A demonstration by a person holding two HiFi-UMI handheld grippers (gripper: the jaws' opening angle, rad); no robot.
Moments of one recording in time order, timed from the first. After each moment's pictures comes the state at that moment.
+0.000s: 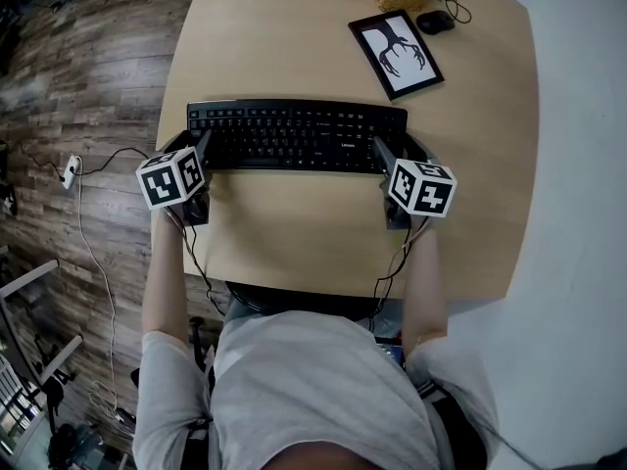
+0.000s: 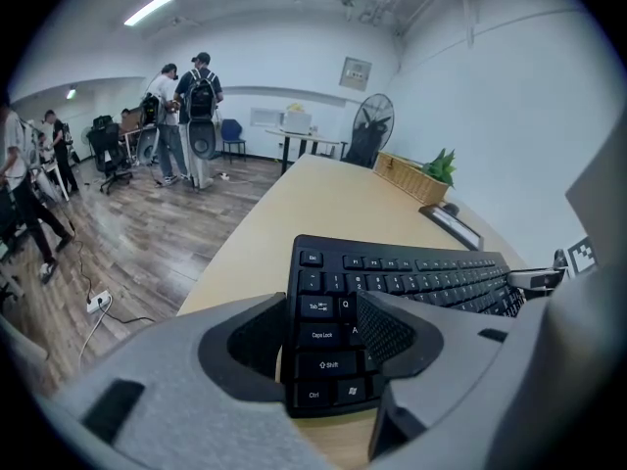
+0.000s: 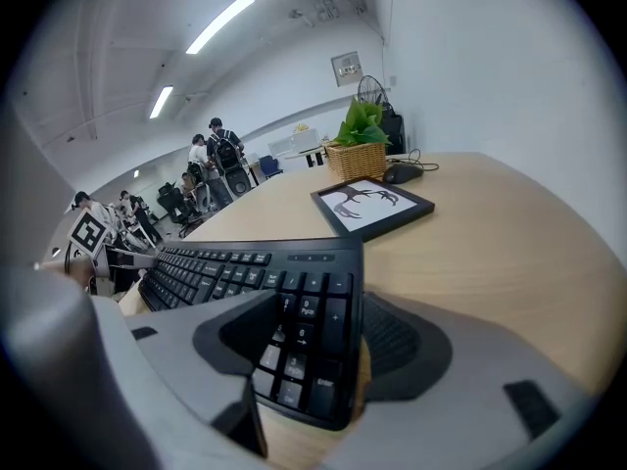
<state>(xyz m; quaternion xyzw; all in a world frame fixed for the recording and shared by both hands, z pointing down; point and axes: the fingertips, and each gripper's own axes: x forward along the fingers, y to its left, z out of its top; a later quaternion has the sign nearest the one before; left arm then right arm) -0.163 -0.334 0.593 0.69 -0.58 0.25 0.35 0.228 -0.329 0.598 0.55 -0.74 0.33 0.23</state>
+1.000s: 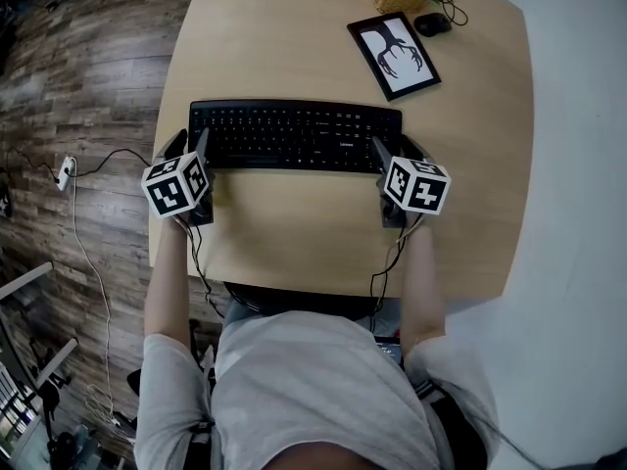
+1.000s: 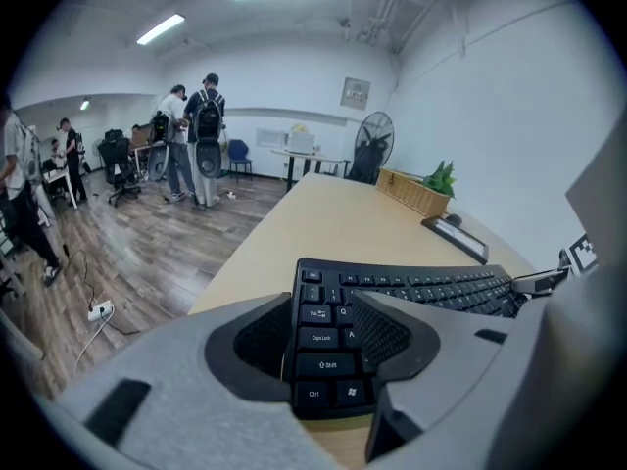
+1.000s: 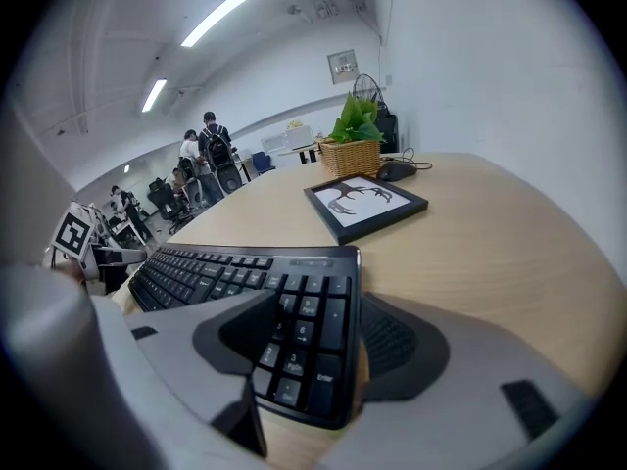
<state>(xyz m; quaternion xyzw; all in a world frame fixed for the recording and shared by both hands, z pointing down) -0.165 -0.333 0.586 0.69 -0.62 0.22 0.31 0.232 -0.328 0.605 0.57 -0.72 0.33 0.24</state>
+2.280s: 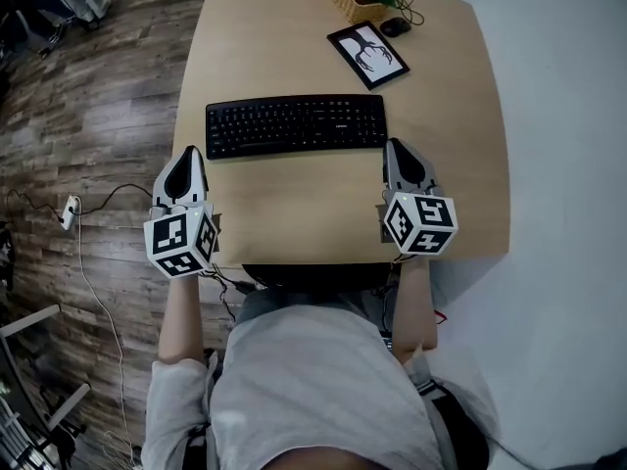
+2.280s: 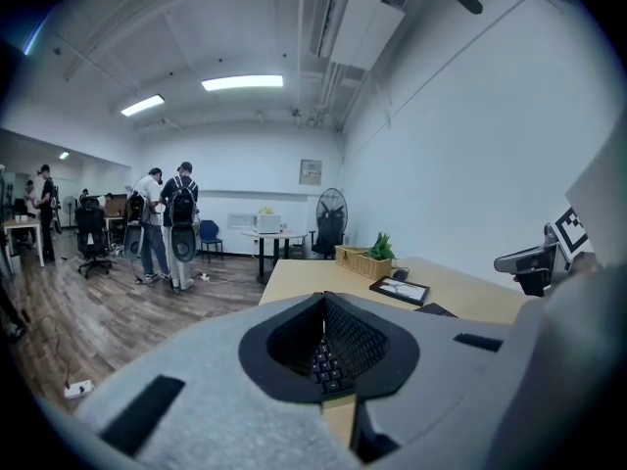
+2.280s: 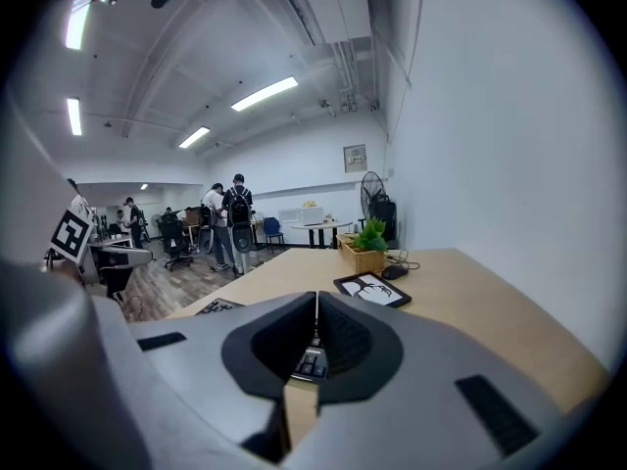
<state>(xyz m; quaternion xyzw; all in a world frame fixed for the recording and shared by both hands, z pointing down) -0.159 -0.234 0.415 0.79 -0.60 0.11 0.10 0.185 -0.216 0.425 0.62 -0.76 0.14 0.11</state>
